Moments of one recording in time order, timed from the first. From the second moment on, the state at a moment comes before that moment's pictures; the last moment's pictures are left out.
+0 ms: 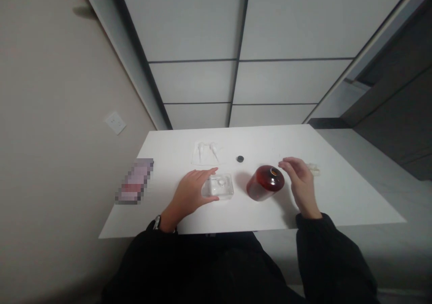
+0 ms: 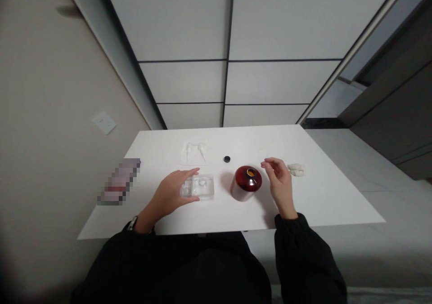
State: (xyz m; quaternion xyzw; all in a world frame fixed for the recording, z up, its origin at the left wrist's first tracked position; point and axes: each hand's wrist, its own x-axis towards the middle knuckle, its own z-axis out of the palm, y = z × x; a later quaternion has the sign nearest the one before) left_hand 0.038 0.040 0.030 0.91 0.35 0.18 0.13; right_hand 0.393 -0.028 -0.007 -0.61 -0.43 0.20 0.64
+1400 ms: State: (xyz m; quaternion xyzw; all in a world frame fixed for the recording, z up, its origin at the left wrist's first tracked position) left_hand 0.032 0.070 0.024 0.89 0.36 0.21 0.18; right_hand 0.320 -0.004 0.025 -0.45 -0.56 0.16 0.68
